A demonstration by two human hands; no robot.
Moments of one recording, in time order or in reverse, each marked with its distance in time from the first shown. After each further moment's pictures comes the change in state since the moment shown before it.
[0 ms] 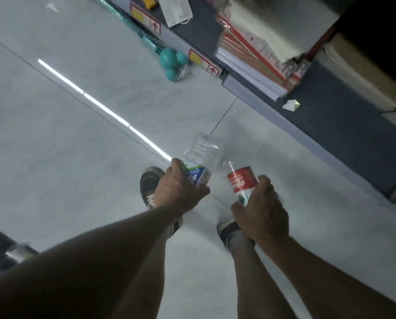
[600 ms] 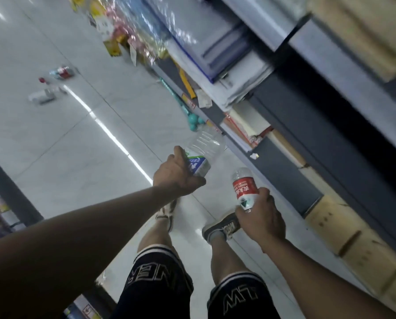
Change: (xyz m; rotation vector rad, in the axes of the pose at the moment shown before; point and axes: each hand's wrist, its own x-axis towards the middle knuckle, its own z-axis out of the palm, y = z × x) left_hand -0.258 0.052 -0.286 -0.120 0.102 0.114; right_hand -0.245 -0.074 -0.244 -0.062 0.103 -0.013
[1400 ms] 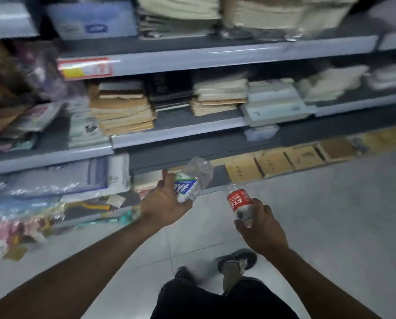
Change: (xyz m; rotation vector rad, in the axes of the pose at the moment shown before) left_hand -0.206 0.127 -0.106 0.505 -0.045 0.980; right_hand -0.333 0.029 -0.061 0.618 0.494 0.500
